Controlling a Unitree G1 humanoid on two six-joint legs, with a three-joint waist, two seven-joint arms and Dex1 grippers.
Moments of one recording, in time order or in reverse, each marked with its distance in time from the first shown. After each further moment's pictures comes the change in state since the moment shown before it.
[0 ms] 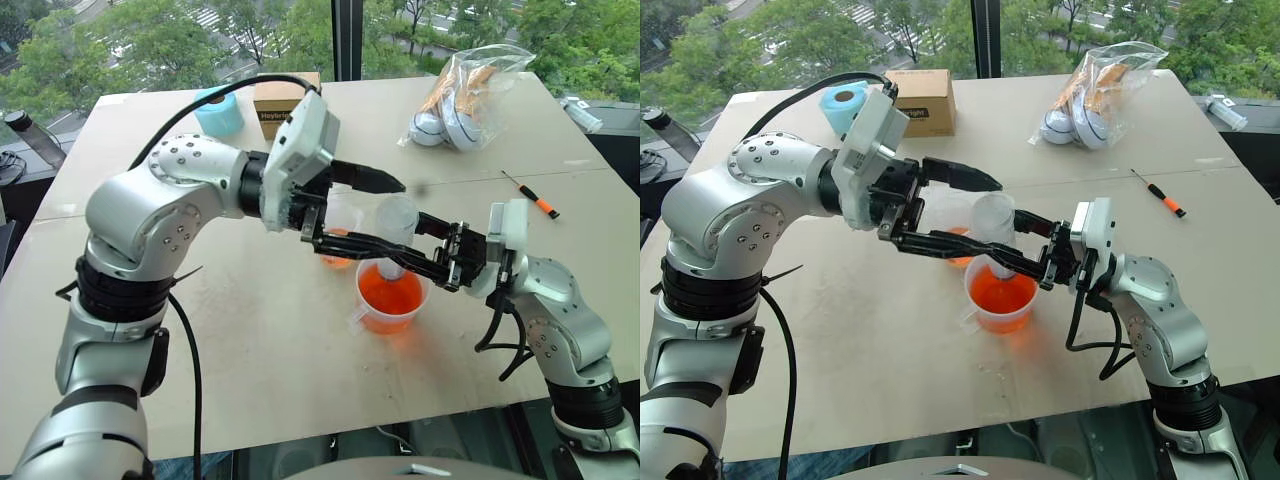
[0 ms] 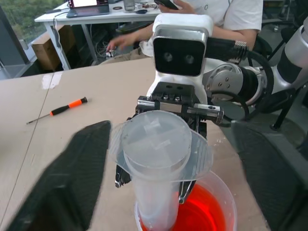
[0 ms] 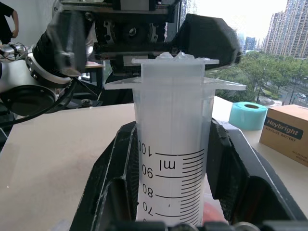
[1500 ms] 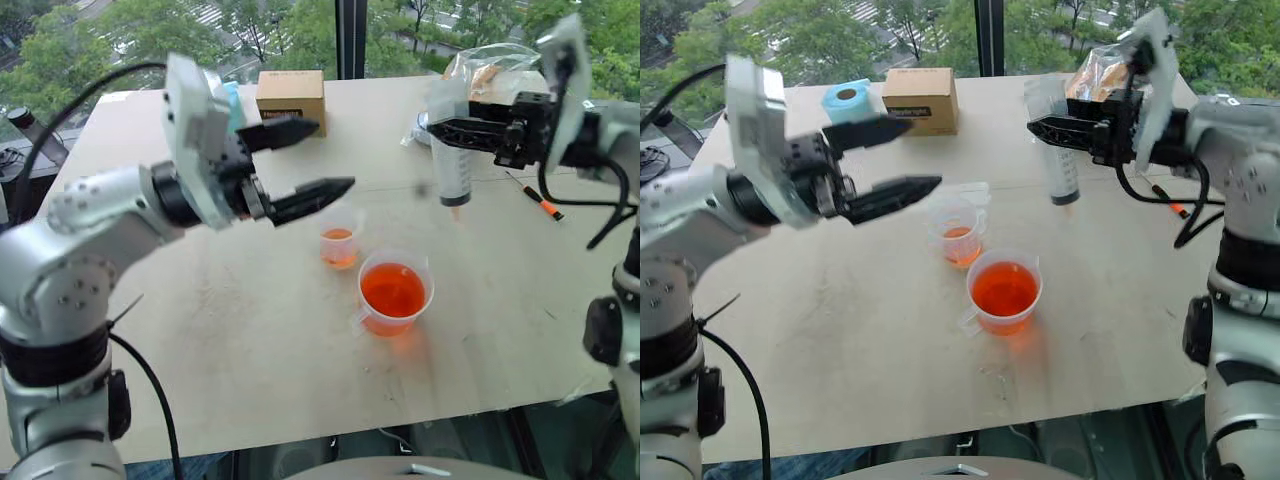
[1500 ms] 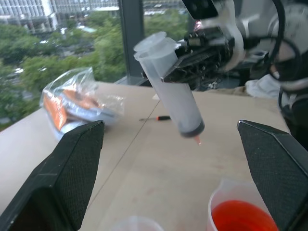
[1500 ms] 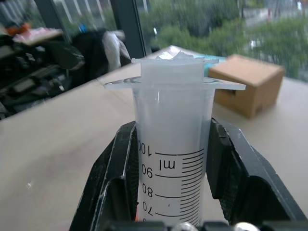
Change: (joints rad) left arm 0.190 0.111 0.357 -0.129 -0.326 0.070 0.458; right arm -0.585 -0.160 -0.346 0.165 0.183 0.807 -0.047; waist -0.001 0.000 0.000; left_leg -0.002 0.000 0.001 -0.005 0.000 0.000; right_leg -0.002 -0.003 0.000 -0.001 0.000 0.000
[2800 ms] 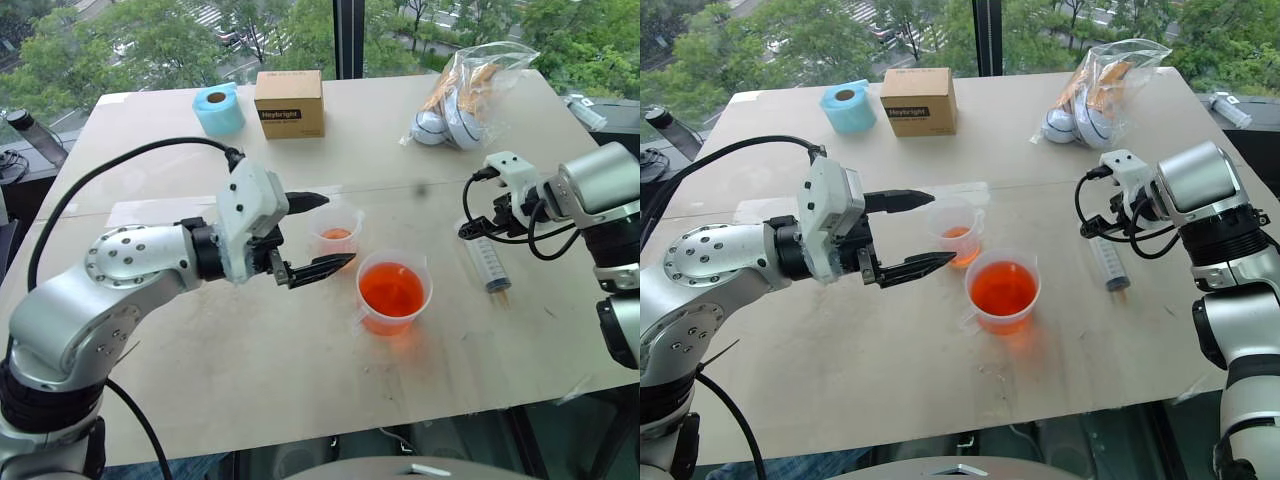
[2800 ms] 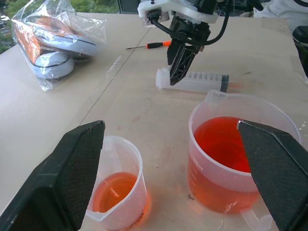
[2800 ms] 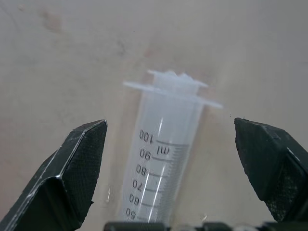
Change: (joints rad) left arm 0.307 0.066 -0.106 -0.237 0.234 -0.033 0.048; right arm -0.199 -0.170 0.616 0.529 -0.535 0.485 -0.100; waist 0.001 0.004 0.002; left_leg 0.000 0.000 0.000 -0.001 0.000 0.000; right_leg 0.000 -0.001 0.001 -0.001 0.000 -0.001
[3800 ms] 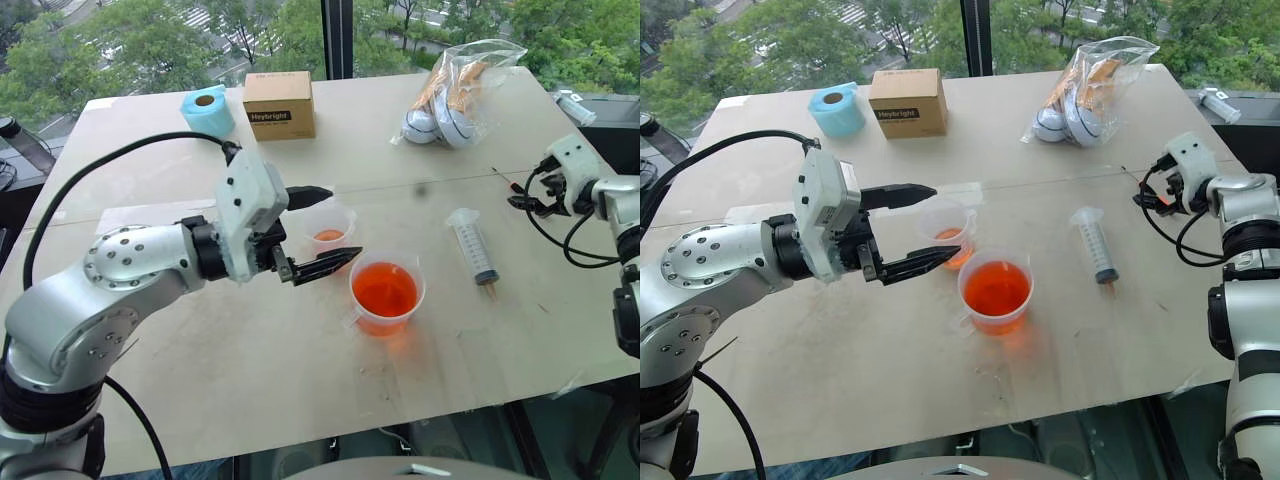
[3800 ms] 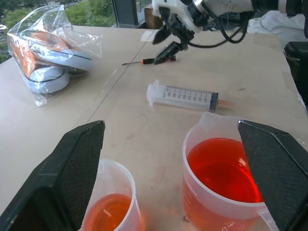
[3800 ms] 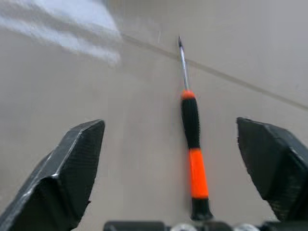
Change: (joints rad) left arm -0.004 0.007 0.006 -0.013 -0.074 -0.008 0.061; right arm -0.034 -0.043 -0.237 0.736 -0.158 -1.164 0.140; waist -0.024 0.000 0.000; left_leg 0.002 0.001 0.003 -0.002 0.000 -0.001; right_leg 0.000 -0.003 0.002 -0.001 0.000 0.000
